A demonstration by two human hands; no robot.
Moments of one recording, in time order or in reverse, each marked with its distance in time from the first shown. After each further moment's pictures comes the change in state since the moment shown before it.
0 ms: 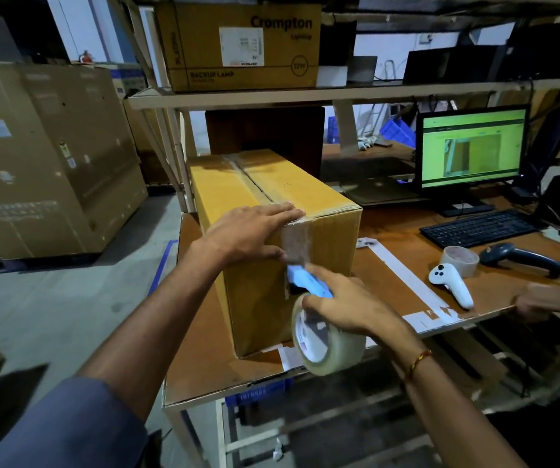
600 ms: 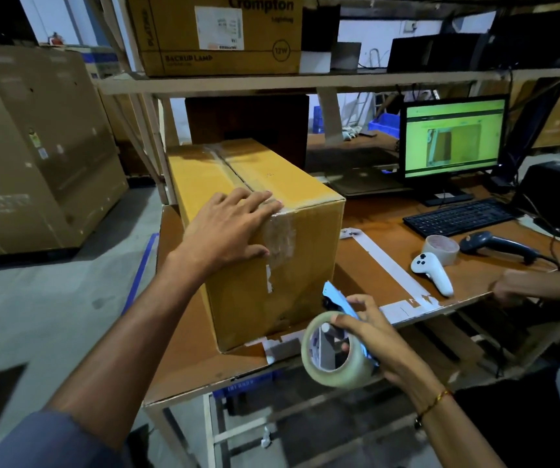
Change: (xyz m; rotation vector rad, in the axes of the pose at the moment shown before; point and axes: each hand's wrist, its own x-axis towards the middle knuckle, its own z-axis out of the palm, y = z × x) left_hand -0.012 0.005 0.011 0.195 0.209 -0.025; right_hand -0.015 0.095 0.044 0.925 0.047 0.292
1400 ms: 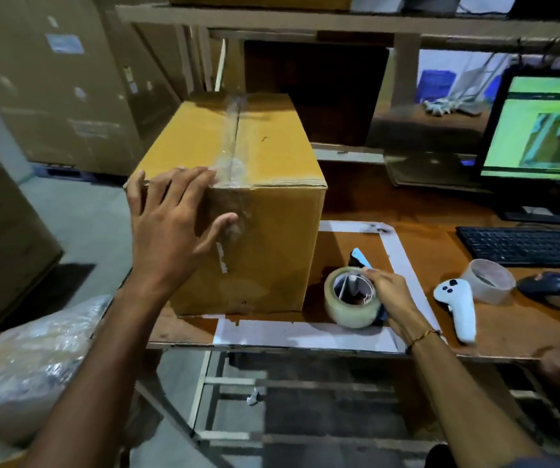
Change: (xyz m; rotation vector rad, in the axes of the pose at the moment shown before) left_hand -0.009 0.086 0.021 -0.032 0.259 -0.714; right_hand 0.199 0.002 -0.117 -0.040 0.074 -0.120
